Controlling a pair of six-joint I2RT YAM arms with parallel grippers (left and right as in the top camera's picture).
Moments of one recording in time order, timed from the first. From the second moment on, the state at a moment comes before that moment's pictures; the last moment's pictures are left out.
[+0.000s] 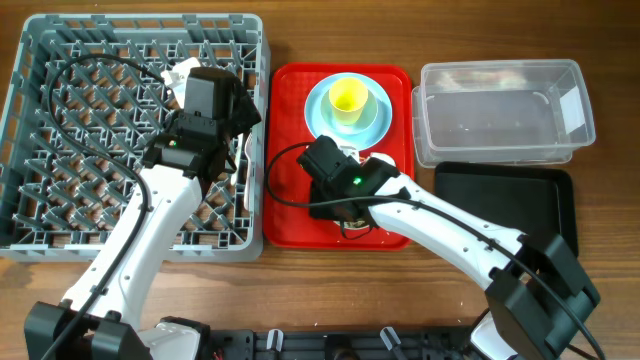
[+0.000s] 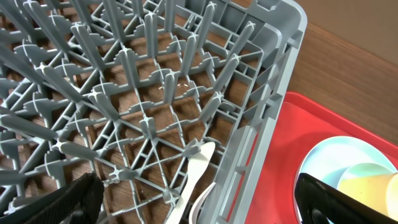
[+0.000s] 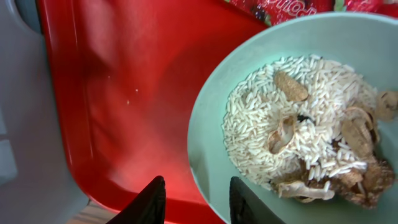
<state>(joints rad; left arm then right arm) -0.25 1.44 1.10 -0.49 -0.32 -0.61 0.80 1.71 1.15 -0.72 0.00 0.83</state>
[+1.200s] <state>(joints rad) -0.25 1.44 1.10 -0.49 -0.32 -0.61 0.82 1.84 1.15 -0.64 0.01 0.77</state>
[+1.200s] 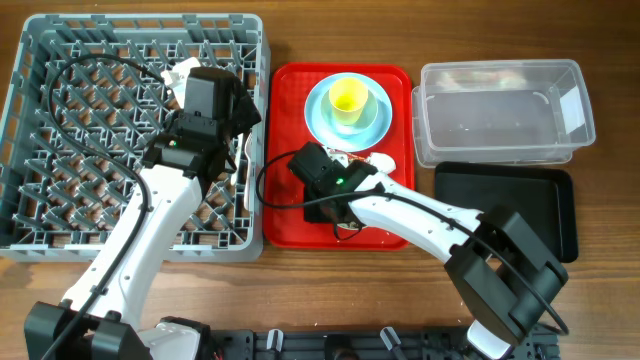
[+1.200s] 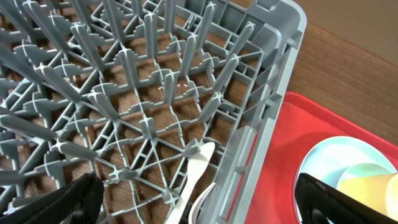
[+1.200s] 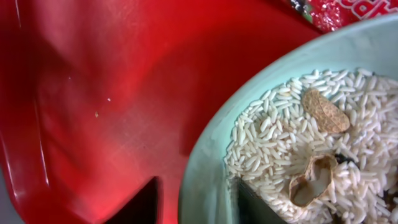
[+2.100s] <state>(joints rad) -0.25 1.44 1.10 -0.49 -0.31 -0.61 0.21 1.37 0.92 -0.92 0.25 0.74</state>
